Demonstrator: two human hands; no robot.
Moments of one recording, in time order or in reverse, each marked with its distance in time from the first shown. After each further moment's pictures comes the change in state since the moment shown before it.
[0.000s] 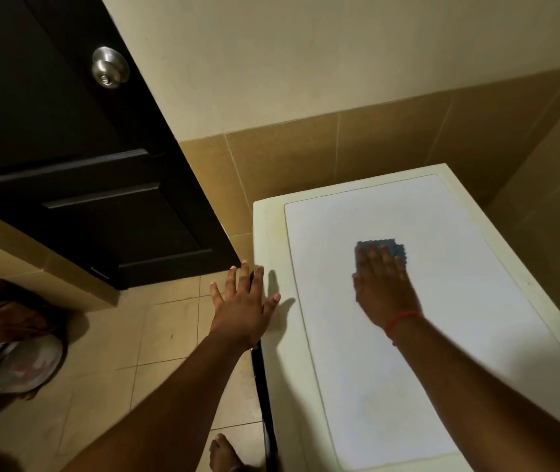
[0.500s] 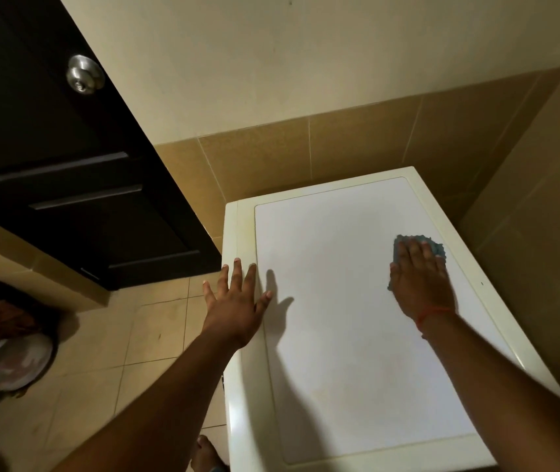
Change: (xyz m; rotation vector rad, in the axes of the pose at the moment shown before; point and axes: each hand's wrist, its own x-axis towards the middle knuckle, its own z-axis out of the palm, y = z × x) left_hand -0.005 0.072 0.010 0.019 0.045 -0.017; right_hand -0.015 0.134 -0.014 0.032 0.041 0.163
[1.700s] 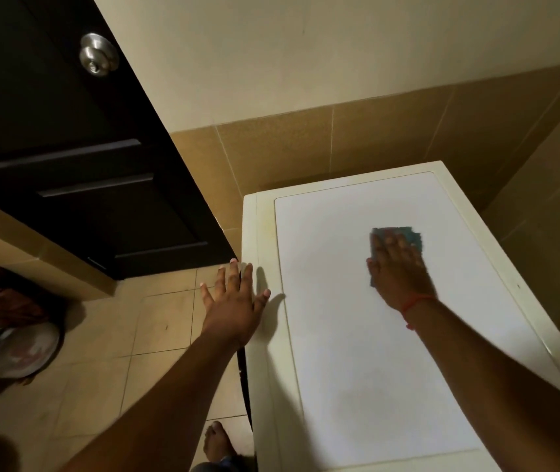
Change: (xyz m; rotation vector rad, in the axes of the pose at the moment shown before) left_hand 0.006 -0.050 0.009 -0.072 -0.019 -0.079; right_hand 0.022 -0.074 0.010 -0.007 -0.062 -0.185
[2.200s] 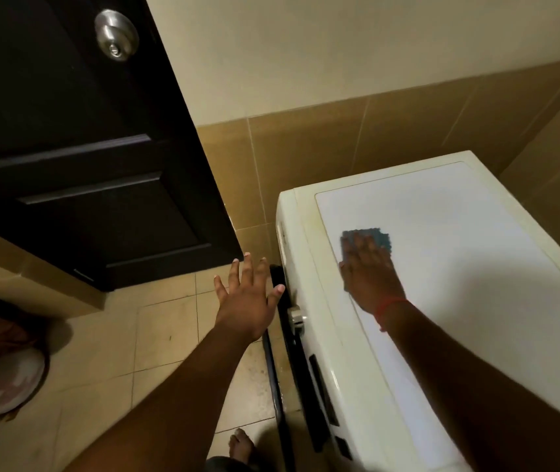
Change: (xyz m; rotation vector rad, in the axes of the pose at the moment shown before) left_hand 0.040 -0.115 -0.022 -0.028 -0.039 0.180; right_hand 0.014 -0.175 0.018 -0.047 -0.056 0.035
